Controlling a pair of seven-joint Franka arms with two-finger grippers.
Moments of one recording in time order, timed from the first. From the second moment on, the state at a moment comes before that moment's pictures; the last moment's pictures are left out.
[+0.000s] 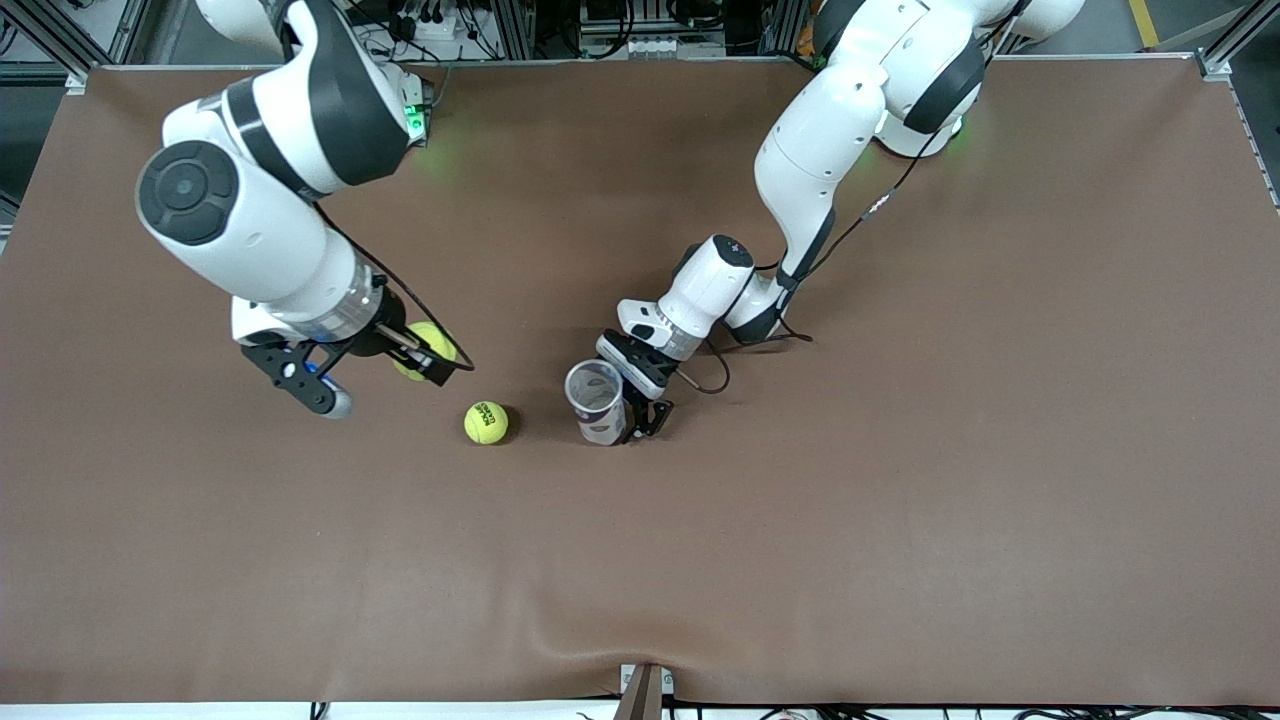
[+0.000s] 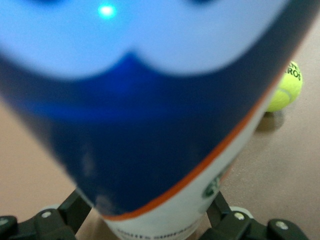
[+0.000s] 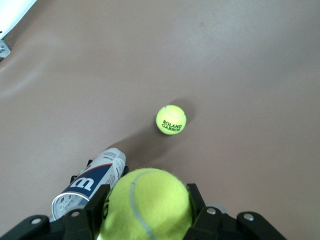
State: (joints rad) left arm -0.69 1.05 -0.18 -1.59 -0.18 3.55 0.27; right arm 0.50 0.32 -0.12 -1.44 0.14 1.78 0.99
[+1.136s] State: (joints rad) left arm -0.69 1.05 -0.18 -1.58 -0.18 3.55 0.27; right arm 0.69 0.48 -0.12 -1.35 0.13 1.92 1.11
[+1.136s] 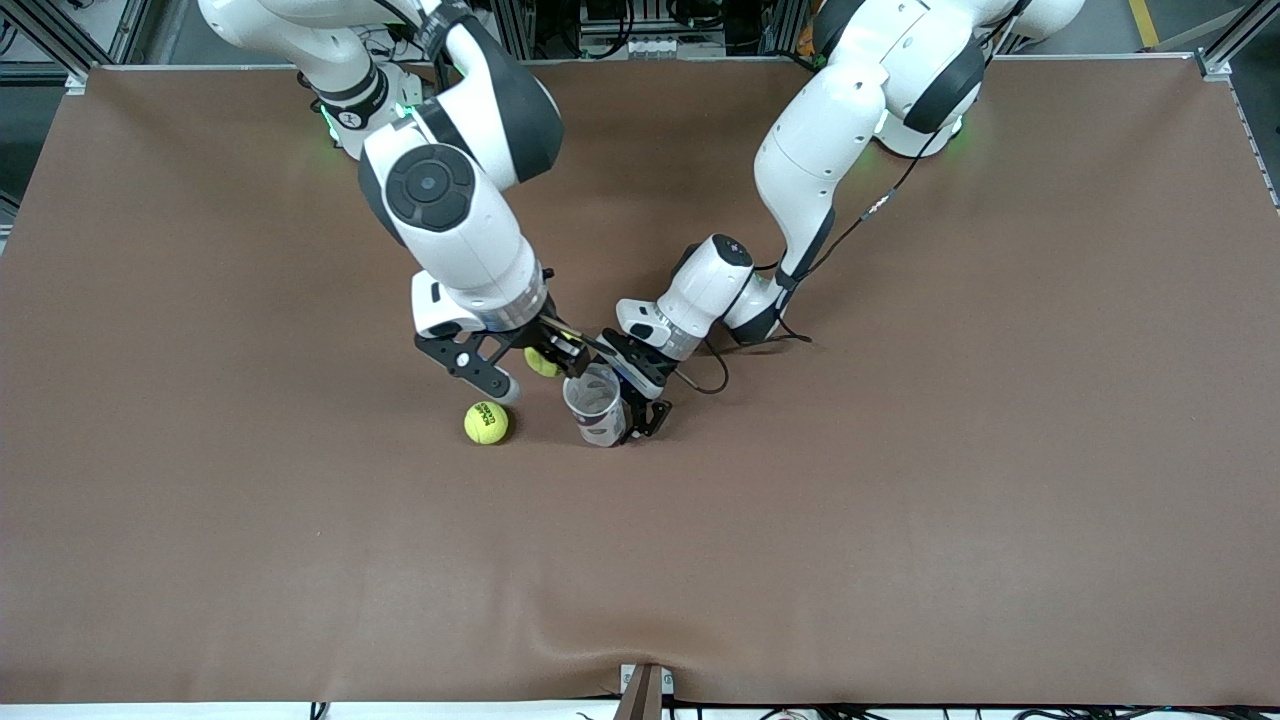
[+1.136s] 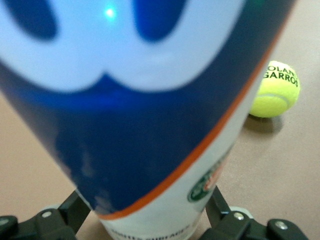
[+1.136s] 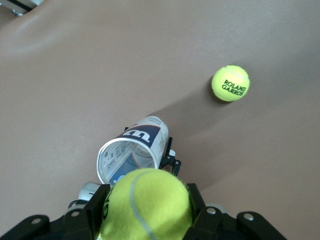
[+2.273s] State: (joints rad) left arm -0.69 1.04 -0.18 -1.58 -0.18 3.55 0.27; right arm 0.73 0.59 -0.12 -1.31 0.04 2.01 1.11
